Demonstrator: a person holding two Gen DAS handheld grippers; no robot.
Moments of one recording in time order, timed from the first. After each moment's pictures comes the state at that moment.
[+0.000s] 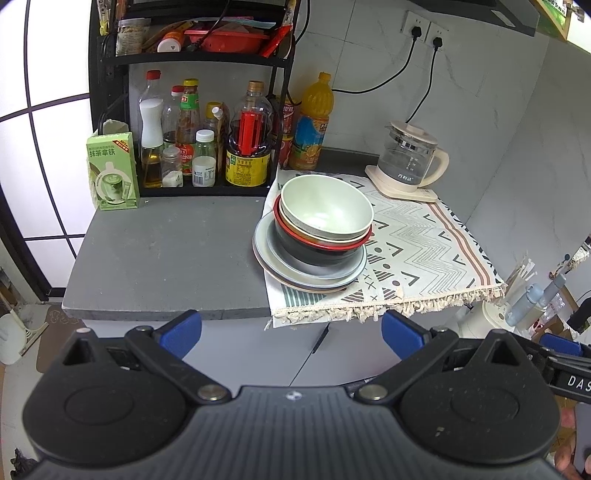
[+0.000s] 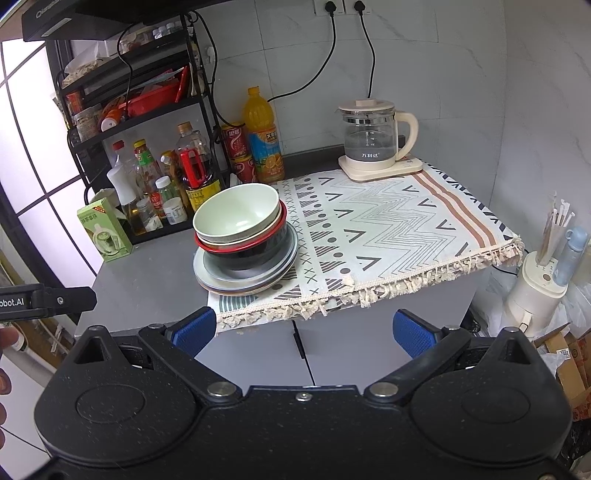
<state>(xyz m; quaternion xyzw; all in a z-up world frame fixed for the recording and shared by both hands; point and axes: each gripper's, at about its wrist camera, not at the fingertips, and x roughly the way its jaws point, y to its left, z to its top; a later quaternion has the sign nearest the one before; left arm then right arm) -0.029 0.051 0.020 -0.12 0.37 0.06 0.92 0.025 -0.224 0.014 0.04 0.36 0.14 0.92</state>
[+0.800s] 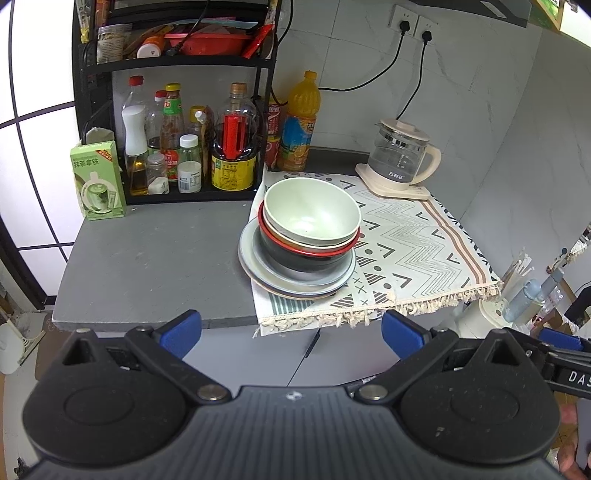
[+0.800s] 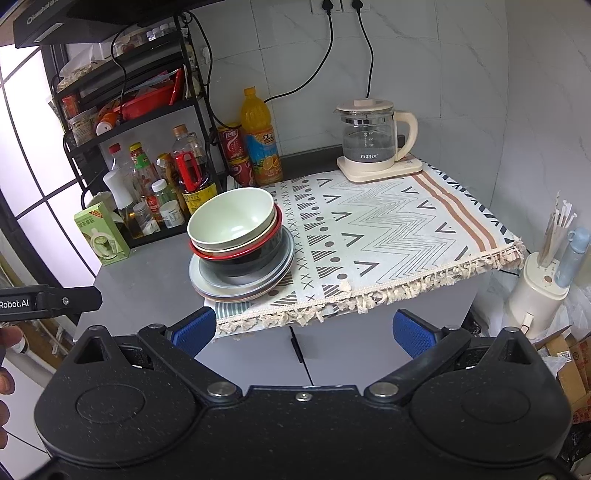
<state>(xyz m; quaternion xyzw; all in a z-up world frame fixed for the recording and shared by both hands) -0.011 0.038 0.025 -0.11 0.37 0.05 0.92 0.036 -0.230 0.016 0.05 0.36 0.14 0.92</state>
